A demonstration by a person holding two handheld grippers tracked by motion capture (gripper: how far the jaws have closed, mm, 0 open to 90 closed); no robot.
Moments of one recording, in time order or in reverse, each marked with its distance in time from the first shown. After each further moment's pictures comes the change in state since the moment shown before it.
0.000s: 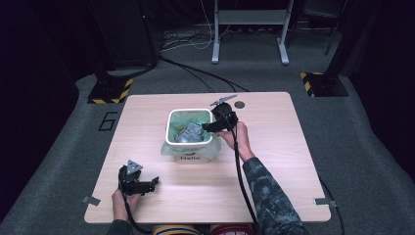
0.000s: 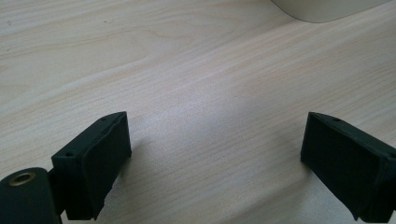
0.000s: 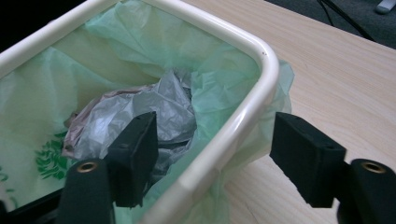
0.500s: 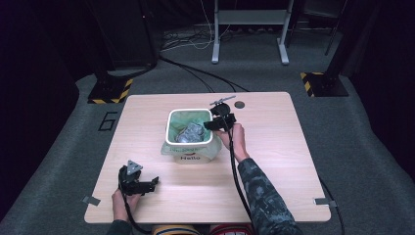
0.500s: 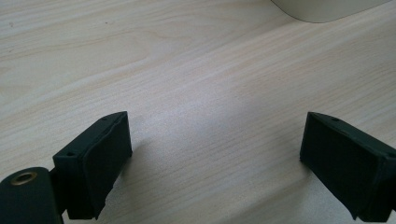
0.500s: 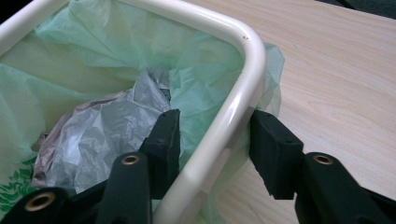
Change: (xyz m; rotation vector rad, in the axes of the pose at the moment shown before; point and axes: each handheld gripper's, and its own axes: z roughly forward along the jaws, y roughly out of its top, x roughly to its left) left arm -0.001 0.000 0.000 -0.002 0.007 0.003; right arm -0.003 -0.002 0.016 0.019 -0.051 0.126
